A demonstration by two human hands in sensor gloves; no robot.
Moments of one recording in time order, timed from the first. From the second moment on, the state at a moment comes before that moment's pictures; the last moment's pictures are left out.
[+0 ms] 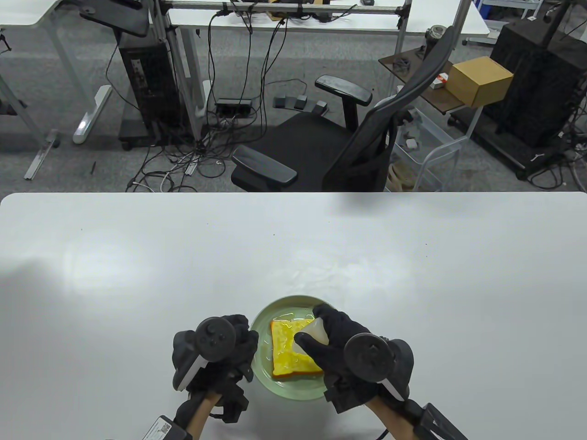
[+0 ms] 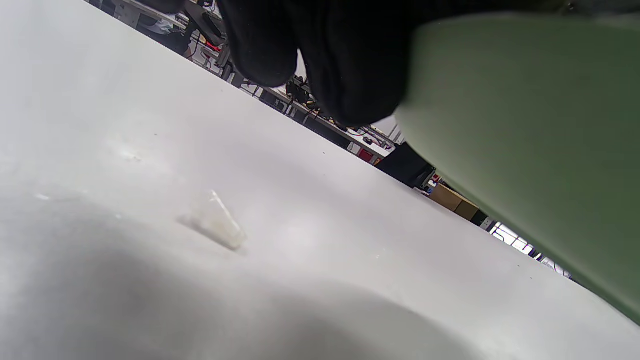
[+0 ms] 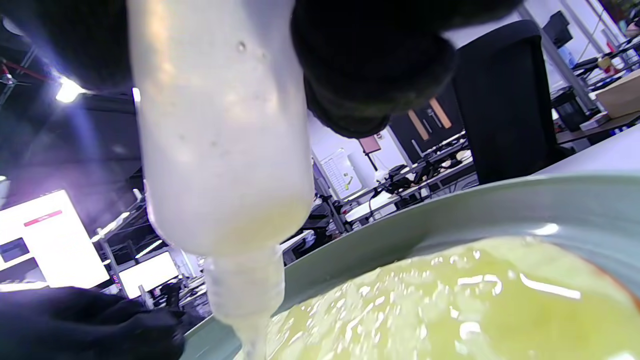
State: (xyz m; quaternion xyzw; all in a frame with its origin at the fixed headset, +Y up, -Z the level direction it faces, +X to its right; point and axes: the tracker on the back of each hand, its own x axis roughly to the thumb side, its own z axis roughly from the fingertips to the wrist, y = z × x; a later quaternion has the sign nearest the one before) left_hand -0.169 -0.721 -0.286 -0.03 -0.04 0.25 0.97; right_hand 0.099 -0.660 -0.269 0.12 -0.17 0.93 0.30
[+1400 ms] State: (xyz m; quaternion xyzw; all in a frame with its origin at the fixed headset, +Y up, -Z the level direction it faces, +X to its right) left_hand -0.174 -0.719 -0.286 -0.02 -0.03 0.27 0.96; right_hand 0.115 -0.652 -0.249 0.13 -0.16 0.93 0.30
